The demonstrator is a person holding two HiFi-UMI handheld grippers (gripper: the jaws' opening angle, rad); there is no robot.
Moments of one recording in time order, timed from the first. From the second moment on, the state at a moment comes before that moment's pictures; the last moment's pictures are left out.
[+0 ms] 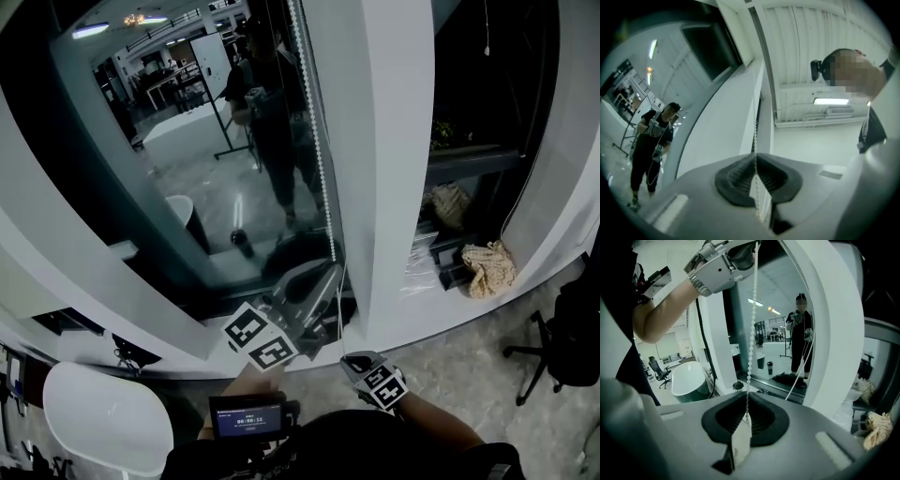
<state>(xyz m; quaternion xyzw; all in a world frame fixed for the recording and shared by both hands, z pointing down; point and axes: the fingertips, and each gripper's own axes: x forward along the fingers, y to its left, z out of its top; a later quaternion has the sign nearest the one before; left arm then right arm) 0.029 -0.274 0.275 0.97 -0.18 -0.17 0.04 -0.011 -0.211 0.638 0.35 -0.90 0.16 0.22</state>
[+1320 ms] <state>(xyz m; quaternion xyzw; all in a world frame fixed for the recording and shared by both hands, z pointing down) 0.033 -0.185 0.593 0.95 -0.18 0.13 0.23 0.050 -0.289 0.128 0.41 -0.89 -0.09 -0.19</state>
